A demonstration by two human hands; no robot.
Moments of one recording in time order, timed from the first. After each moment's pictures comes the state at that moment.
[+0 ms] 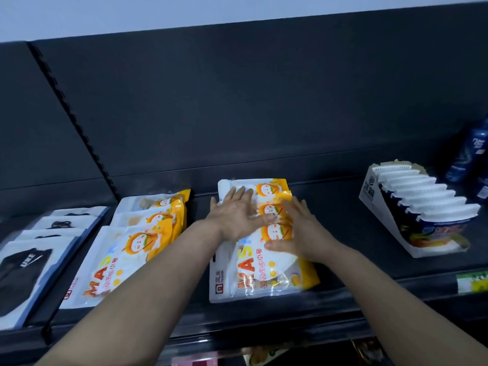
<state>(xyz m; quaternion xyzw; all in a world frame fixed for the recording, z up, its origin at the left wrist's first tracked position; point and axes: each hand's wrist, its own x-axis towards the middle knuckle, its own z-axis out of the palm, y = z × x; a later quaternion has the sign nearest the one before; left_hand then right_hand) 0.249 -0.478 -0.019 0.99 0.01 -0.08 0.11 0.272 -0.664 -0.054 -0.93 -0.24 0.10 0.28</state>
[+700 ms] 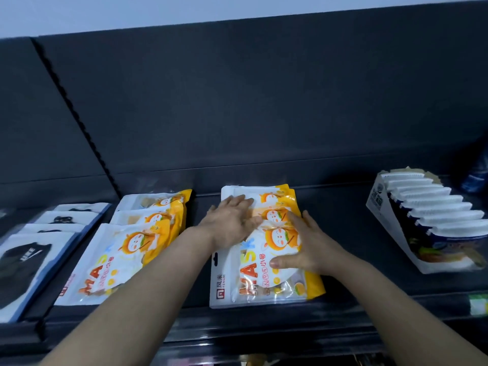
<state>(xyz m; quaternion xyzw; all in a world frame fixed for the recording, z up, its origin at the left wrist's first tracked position) 0.252 -0.469 -0.029 0.99 0.02 -0.07 0.13 0.276 -0.683 -0.050 -0.92 -0.22 0.20 0.26</state>
